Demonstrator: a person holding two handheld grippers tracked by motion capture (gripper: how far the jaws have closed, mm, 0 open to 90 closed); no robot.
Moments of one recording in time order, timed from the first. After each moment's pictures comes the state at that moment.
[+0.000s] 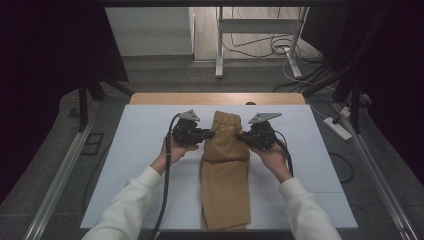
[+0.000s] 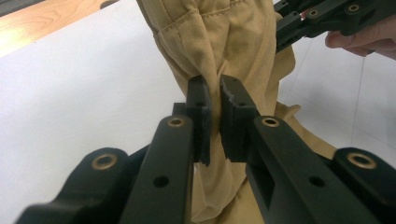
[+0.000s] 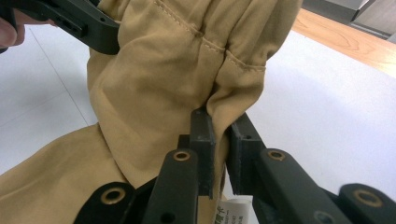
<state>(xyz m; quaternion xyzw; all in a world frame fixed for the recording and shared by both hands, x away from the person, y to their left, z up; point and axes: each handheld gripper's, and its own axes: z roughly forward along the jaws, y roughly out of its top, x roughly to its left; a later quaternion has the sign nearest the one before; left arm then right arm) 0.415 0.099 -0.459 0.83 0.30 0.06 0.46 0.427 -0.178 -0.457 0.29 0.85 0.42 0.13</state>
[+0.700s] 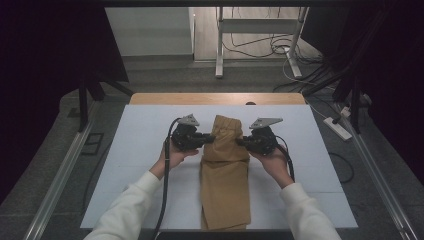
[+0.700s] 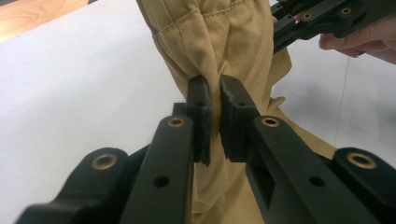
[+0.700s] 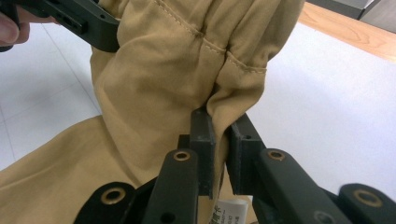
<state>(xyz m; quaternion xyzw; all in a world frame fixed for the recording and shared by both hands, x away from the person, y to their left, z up) 0.401 0.099 -0.463 0.83 0.29 0.05 0.46 0.412 -0.181 -0.462 0.29 0.85 0.43 0.12</state>
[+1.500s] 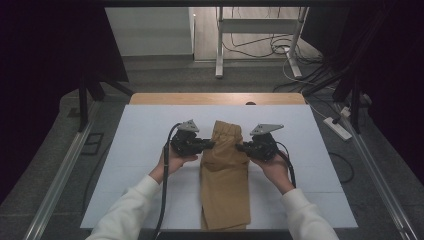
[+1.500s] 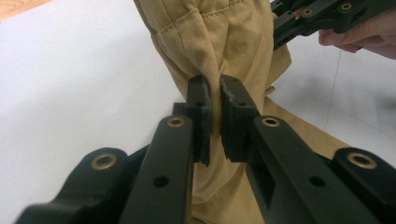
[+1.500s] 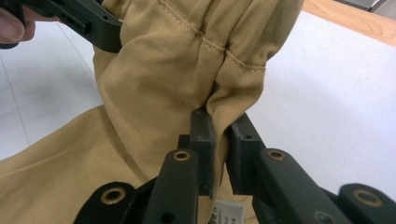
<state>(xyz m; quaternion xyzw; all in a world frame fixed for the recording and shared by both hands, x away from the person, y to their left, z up) 0.388 0.099 -0.470 0.84 0.29 0.05 0.46 0.397 -0.184 -0.470 0.29 0.85 0.43 0.12</state>
